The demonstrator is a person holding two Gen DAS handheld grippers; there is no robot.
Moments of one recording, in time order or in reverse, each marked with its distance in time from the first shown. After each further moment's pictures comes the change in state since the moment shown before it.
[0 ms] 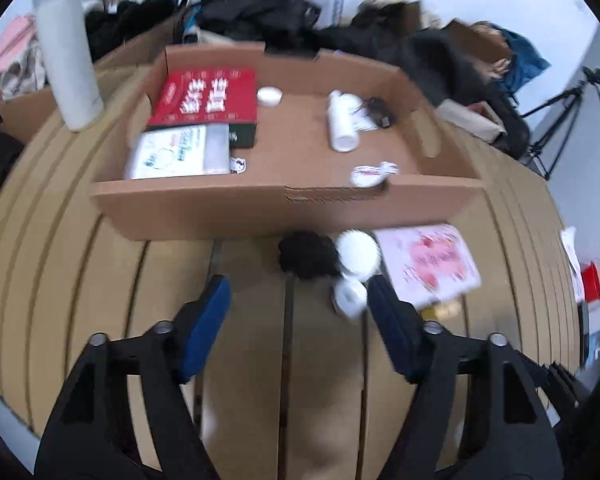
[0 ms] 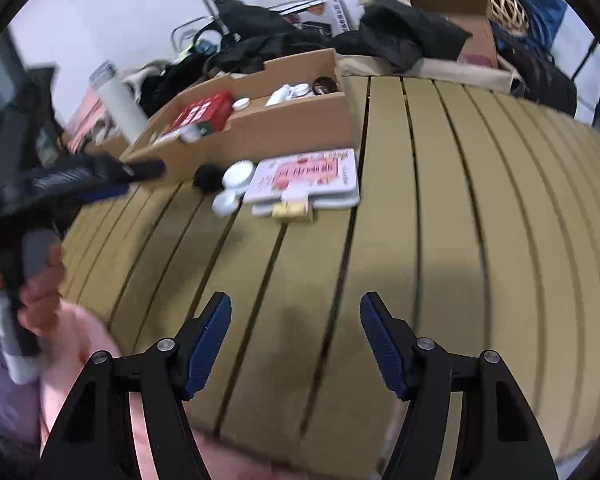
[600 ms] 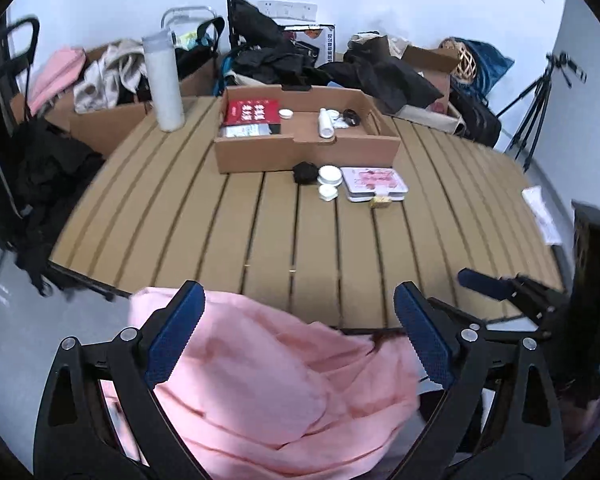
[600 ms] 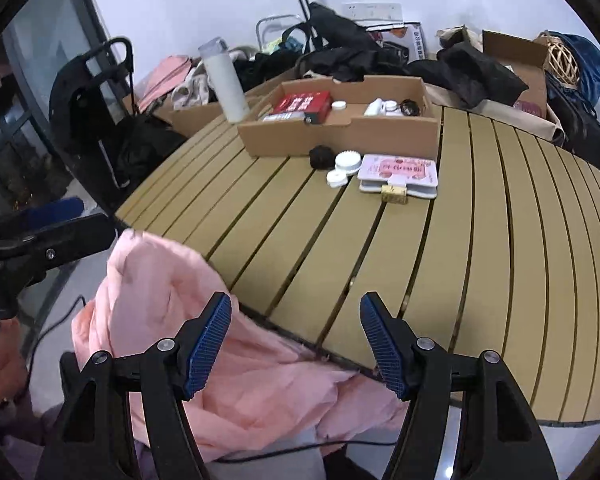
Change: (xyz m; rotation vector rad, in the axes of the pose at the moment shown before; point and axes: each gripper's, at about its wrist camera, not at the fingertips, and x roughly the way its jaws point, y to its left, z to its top) left arm -0.207 -0.024 -0.142 0.047 -0.130 0.076; right arm -0.101 0.071 -0.064 -0.218 -0.018 0.125
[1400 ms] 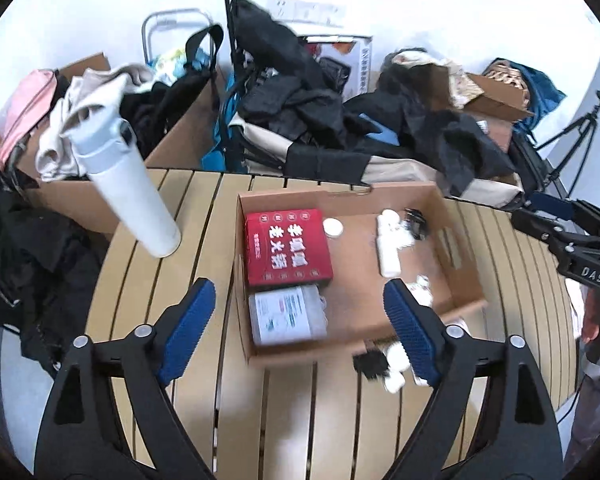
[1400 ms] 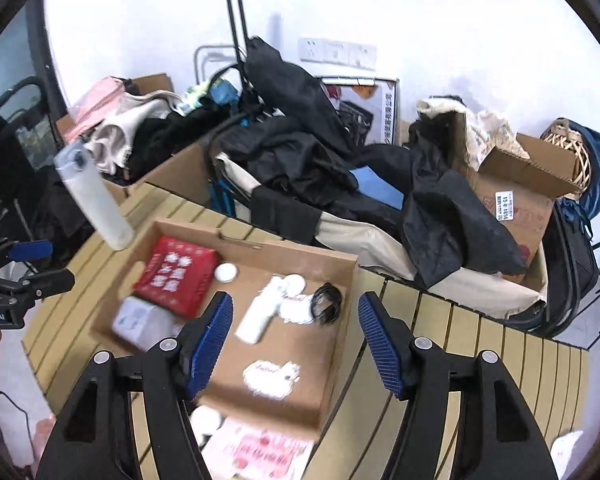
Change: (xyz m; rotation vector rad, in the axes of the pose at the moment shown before) left arm 0.130 0.066 0.261 0.030 0.055 0.035; right arm 0.092 -0.095 0.314 -0.113 -0.014 -0.169
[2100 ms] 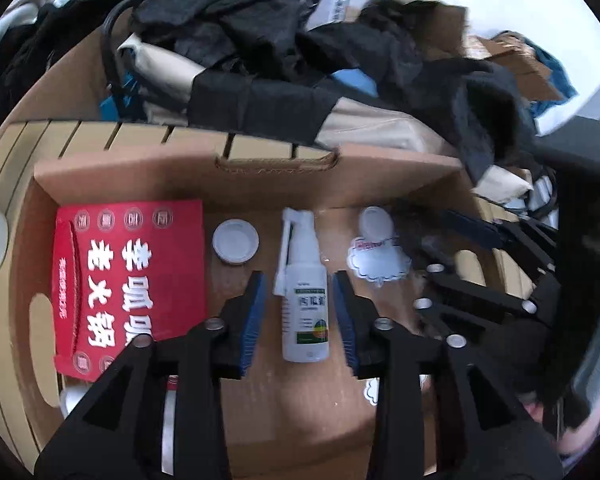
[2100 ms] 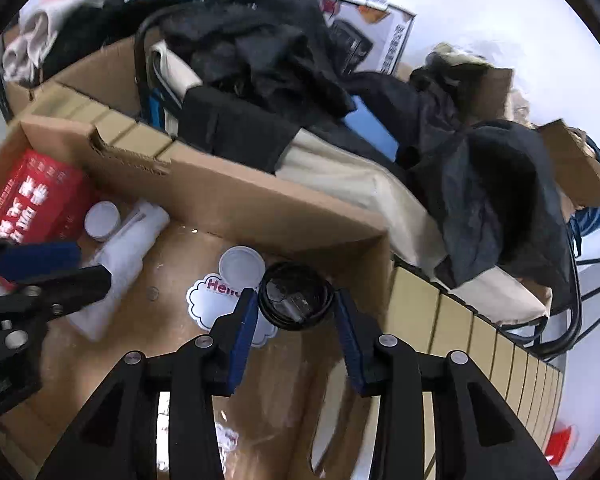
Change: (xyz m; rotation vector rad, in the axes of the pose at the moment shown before) left arm 0.213 -0.053 0.029 -0.063 0.154 -0.211; right arm 0.210 -0.008 -0.013 -0.127 0.233 -0.252
